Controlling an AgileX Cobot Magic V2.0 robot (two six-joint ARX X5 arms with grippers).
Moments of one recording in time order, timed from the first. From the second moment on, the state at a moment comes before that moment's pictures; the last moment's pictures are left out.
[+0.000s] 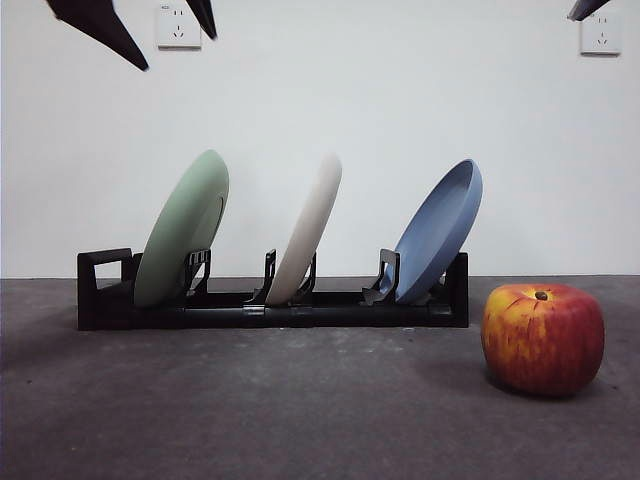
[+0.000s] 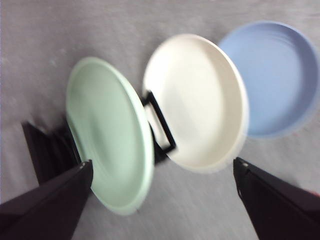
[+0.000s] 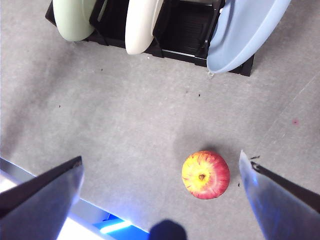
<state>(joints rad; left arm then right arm) -0.28 1.72 1.96 -1.06 0.19 -0.10 0.40 1.27 1.53 -1.18 -0.23 0.12</state>
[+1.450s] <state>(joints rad) -0.29 2.02 2.05 -1.05 0.17 -0.11 0.40 1.27 1.53 -1.15 -0.22 0.12</state>
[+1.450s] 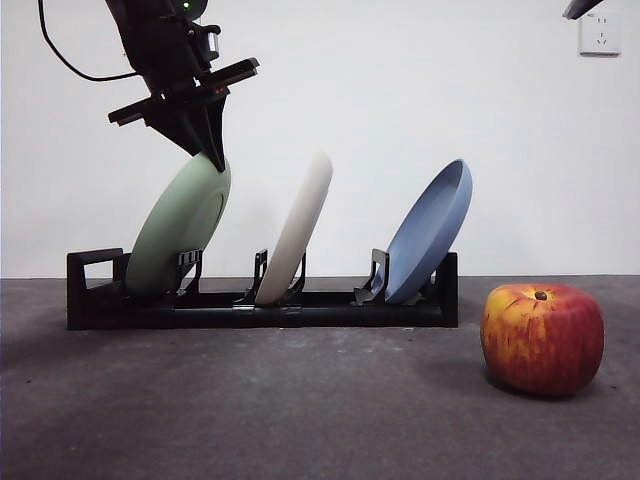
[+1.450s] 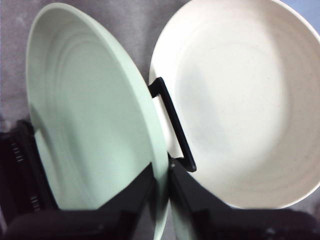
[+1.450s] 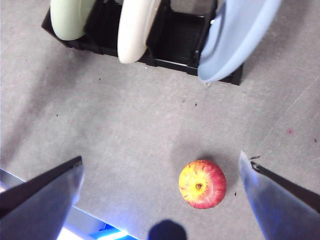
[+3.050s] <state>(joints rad) -1.06 1.26 1.77 -1.33 -0.34 -0.14 0.40 1.27 1.53 -1.13 -0.22 0.11</state>
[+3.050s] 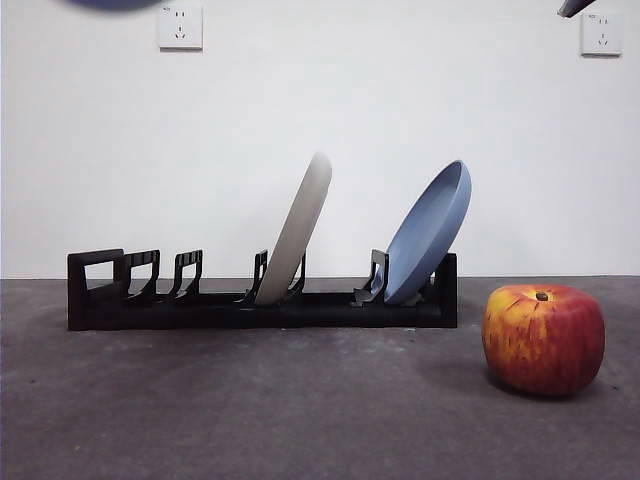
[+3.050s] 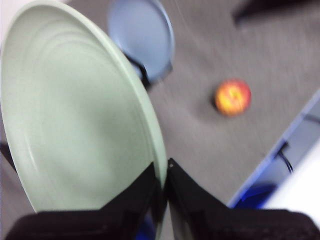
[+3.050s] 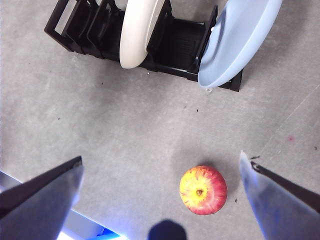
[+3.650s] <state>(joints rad) -1.14 1.46 1.27 -1.03 -0.43 -0.34 0.40 1.27 1.53 -1.13 -0.22 0.11</state>
